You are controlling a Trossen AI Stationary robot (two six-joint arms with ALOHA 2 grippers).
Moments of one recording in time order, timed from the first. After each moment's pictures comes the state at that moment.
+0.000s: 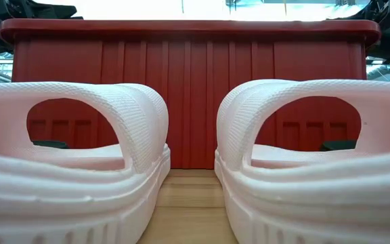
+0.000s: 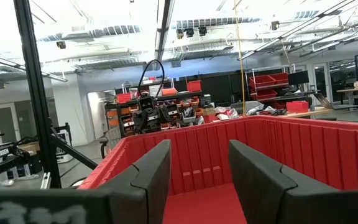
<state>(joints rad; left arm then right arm) 0.08 0.01 0.01 0.39 0.00 0.13 -0.10 0.00 0.02 0.30 0.08 0.13</state>
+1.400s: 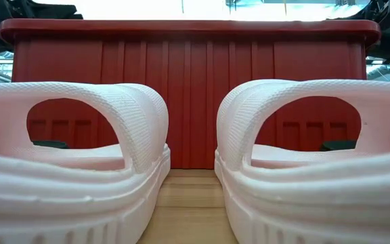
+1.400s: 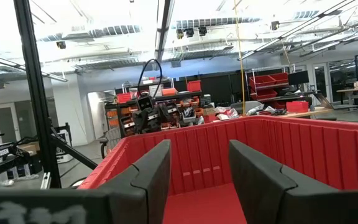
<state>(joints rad) 0.08 0.01 0.01 0.40 0.00 0.23 -0.10 0.00 0.02 0.30 0.08 0.13</state>
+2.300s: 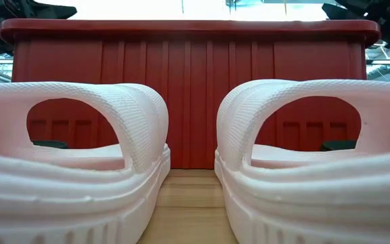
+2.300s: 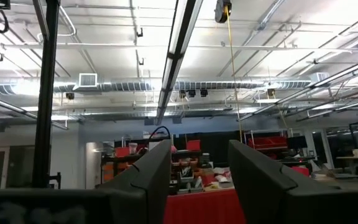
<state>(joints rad) 0.08 0.01 0.01 0.37 0.00 -0.02 -0.10 0.00 0.02 0.58 0.08 0.04</state>
